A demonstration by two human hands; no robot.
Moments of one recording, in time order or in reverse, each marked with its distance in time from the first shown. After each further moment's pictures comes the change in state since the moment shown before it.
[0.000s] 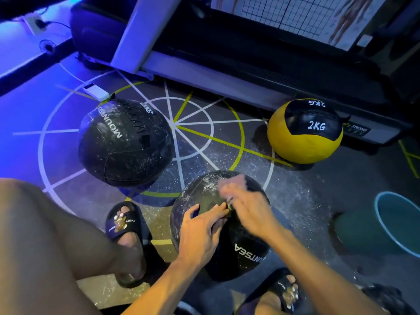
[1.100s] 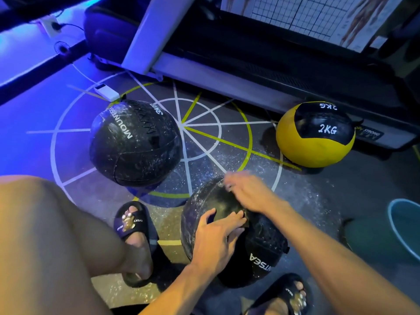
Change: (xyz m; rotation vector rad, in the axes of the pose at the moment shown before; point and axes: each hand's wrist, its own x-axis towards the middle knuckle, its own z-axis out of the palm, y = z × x) left_hand -0.006 0.006 0.011 -0.065 -0.057 0.047; right_hand 0.067 -0.007 -0.009 -0.172 -0.190 -0.127
